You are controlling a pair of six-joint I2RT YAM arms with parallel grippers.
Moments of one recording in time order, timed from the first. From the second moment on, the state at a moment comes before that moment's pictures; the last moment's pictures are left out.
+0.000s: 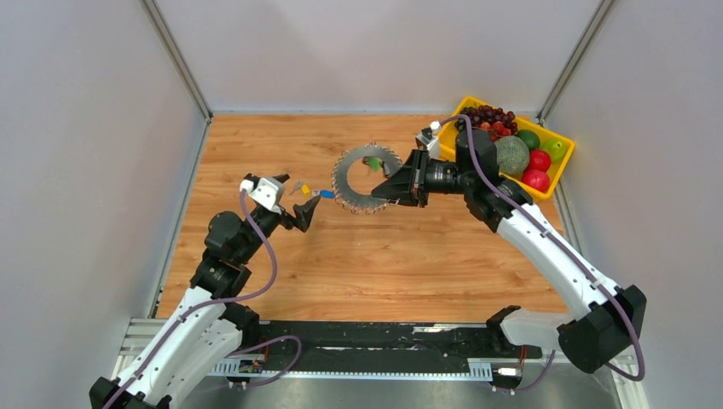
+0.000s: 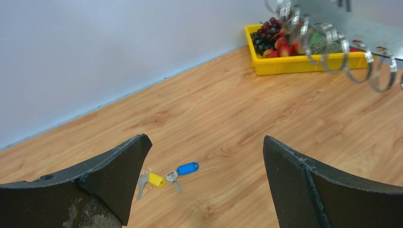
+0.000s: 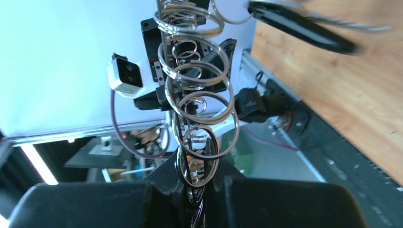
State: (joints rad) left arm -0.43 0.62 0.52 0.19 0.14 0.08; right arm 0.52 1.19 1.17 -0.26 -0.77 1.18
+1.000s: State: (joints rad) left arm -0.43 0.65 0.36 0.66 0.64 0.03; right arm 0.66 1.12 1.11 -0.09 -1.06 1.39
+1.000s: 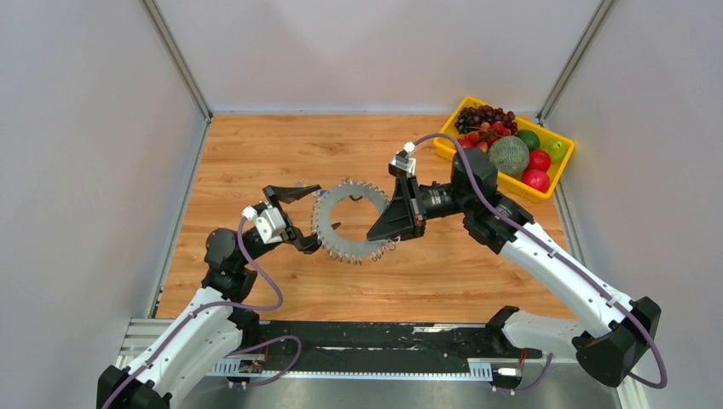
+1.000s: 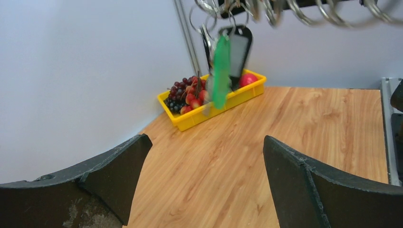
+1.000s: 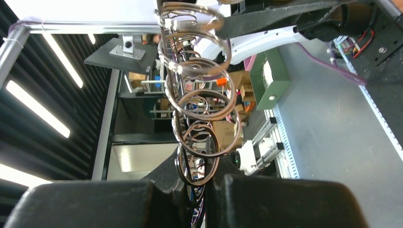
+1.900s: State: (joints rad) left arm -0.43 0.64 0.35 0.70 0.75 0.01; right arm 0.79 1.16 1.01 0.01 -1.00 1.41
